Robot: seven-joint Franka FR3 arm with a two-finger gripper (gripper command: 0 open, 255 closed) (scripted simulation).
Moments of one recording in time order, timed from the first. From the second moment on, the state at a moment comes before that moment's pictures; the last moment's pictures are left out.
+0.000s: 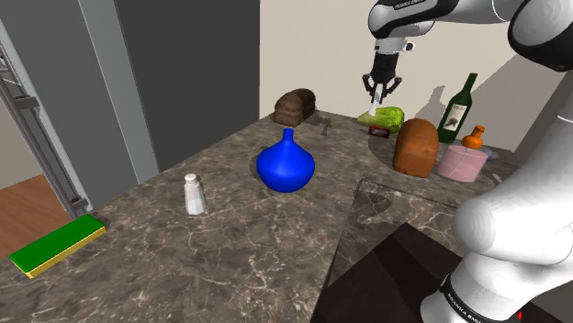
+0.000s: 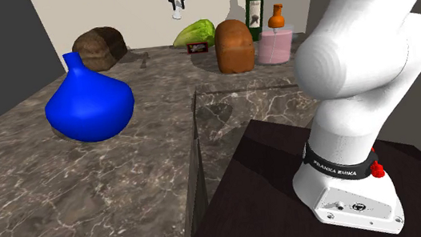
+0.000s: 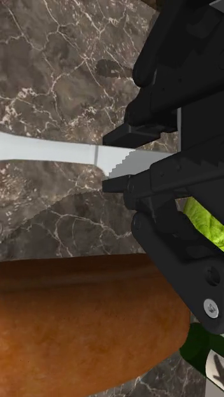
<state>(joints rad) -0.73 0.06 0.27 -1.68 -0.11 1.79 0.63</state>
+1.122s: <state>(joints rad) -0.75 0.45 0.22 -1.24 -0.18 1.73 0.53</state>
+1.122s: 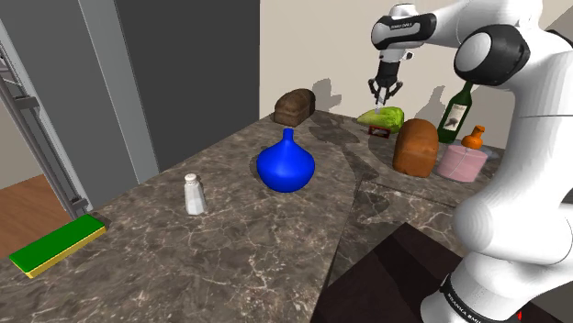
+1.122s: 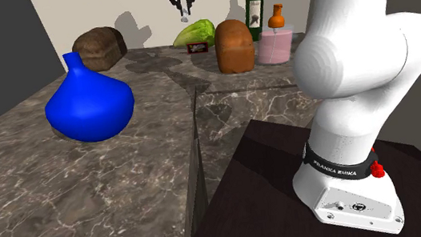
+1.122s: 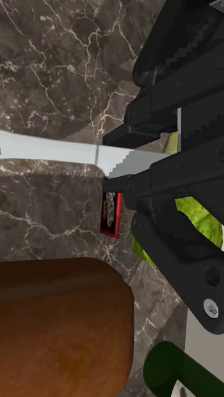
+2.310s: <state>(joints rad) -0.77 0.45 0.21 -1.47 -0.19 1.97 0.56</state>
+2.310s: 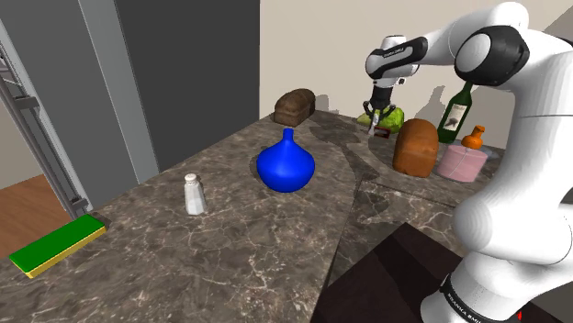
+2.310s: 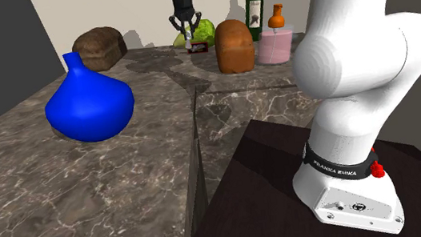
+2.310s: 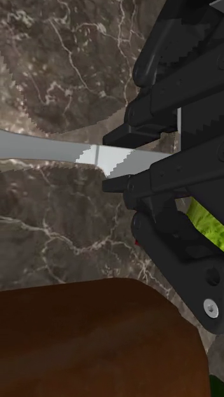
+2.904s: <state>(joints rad) -0.77 0.48 0.21 -1.55 -0.20 2.07 0.58</state>
